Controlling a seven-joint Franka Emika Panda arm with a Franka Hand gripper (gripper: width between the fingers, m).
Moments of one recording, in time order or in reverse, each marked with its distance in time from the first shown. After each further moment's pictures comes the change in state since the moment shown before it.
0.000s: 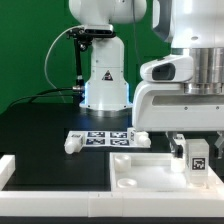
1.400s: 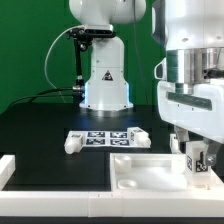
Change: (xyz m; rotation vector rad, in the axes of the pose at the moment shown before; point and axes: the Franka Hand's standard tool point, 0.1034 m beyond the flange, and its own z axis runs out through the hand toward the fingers) arm -0.005 -0.002 0.000 0.055 0.032 0.977
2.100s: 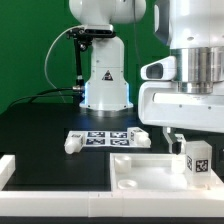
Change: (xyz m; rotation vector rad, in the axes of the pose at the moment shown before) arm -0.005 -0.006 0.000 -0.019 0.019 -0.807
